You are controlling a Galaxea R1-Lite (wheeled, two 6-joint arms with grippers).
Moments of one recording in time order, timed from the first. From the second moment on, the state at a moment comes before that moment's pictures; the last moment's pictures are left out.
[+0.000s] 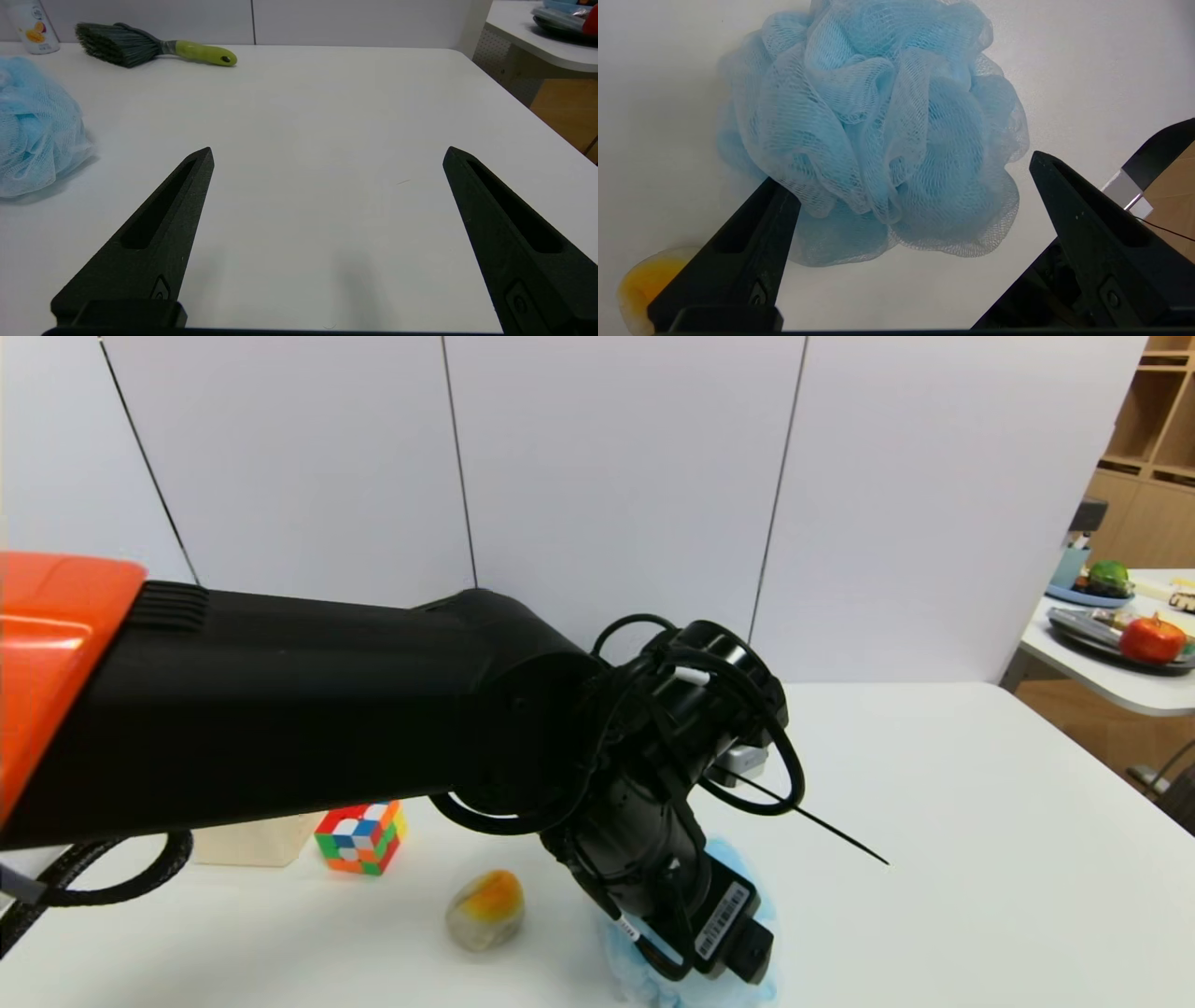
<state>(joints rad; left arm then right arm) -0.98 2.01 -1.68 0.70 -0.09 -0.19 0.00 0.00 0.00 0.00 0.01 -0.02</state>
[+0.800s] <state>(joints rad) -1.02 2.11 -1.68 0.68 0.02 -0.18 0.00 0.00 0.00 0.00 0.01 -0.02</state>
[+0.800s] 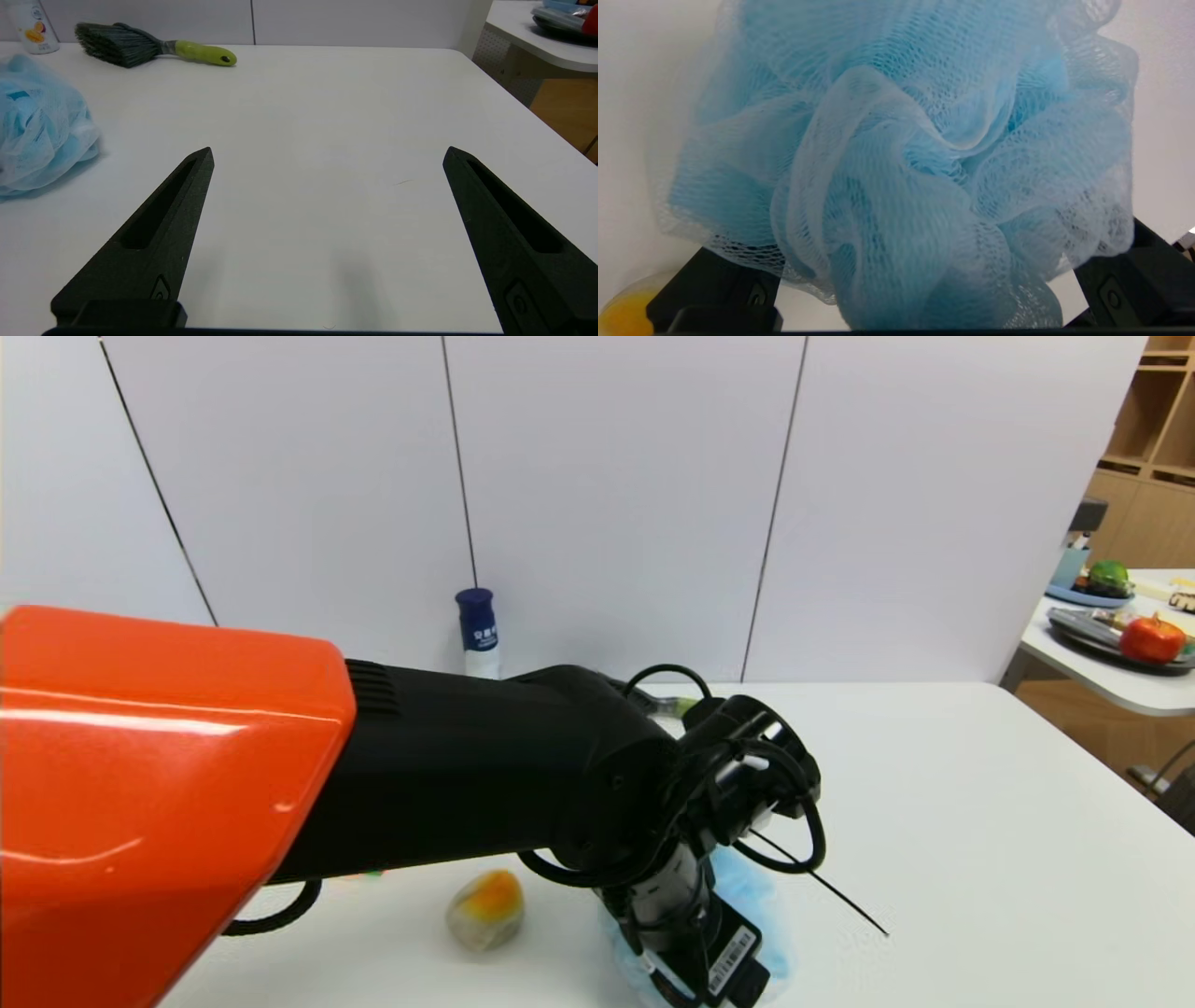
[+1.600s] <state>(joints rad) -1.04 2.15 -1.65 0.62 0.08 -0.20 0.00 0.00 0.00 0.00 0.01 -0.01</state>
